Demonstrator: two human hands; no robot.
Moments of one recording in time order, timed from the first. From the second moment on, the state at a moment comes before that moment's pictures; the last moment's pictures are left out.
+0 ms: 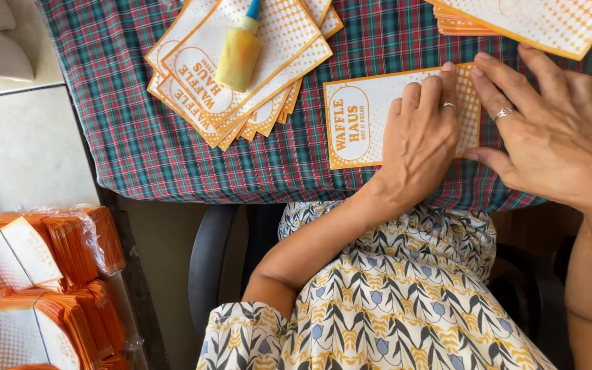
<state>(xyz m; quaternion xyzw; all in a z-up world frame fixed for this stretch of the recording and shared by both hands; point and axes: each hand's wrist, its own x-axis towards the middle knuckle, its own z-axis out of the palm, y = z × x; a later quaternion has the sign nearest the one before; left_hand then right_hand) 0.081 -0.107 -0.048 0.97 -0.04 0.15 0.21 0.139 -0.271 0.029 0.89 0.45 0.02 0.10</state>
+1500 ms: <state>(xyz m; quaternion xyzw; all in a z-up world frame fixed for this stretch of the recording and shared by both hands) 0.081 0.111 -0.020 0.91 0.21 0.24 0.25 0.165 -0.085 0.039 0.80 0.56 0.08 -0.18</state>
